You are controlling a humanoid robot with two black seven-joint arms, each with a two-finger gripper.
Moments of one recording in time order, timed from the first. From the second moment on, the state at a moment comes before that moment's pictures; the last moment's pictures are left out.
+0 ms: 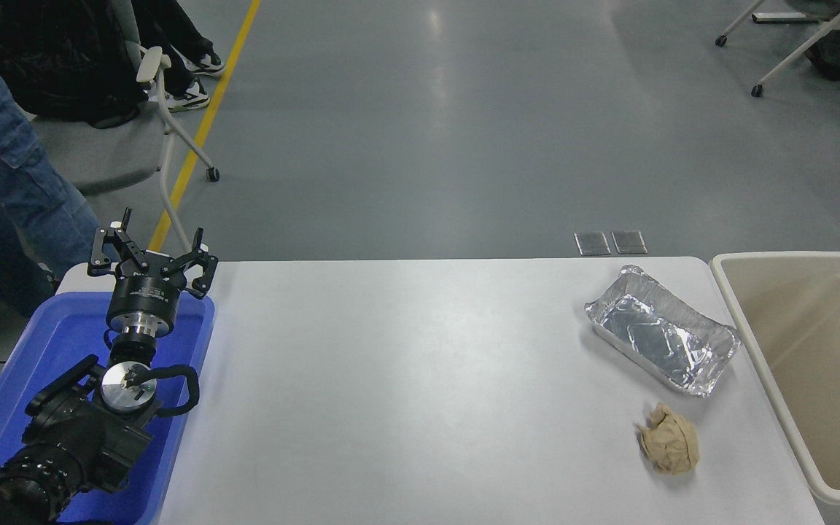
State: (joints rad) left arm -0.65 0.16 -0.94 -0.29 -0.24 -0.65 -0.40; right arm 0.68 -0.56 -0.22 0.26 0.30 -0.14 0.02
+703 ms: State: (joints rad) left arm -0.65 0.16 -0.94 -0.29 -0.24 -0.65 -0.40; right arm 0.61 -0.51 -0.16 0.21 0.30 -0.15 -0.04
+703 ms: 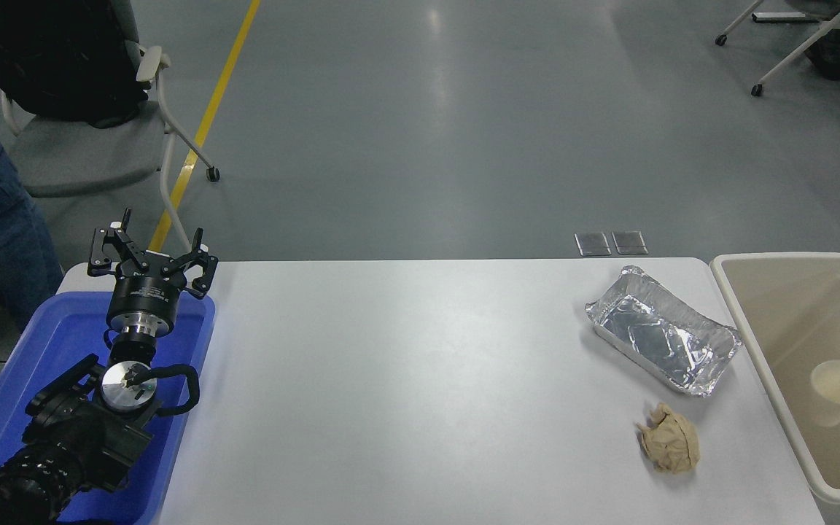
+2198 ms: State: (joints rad) left arm -0.66 0.16 -0.94 -0.29 -0.24 -0.65 -0.40; right arm 1.26 -0.76 -0.31 1.02 -0.35 -0.10 -0.03
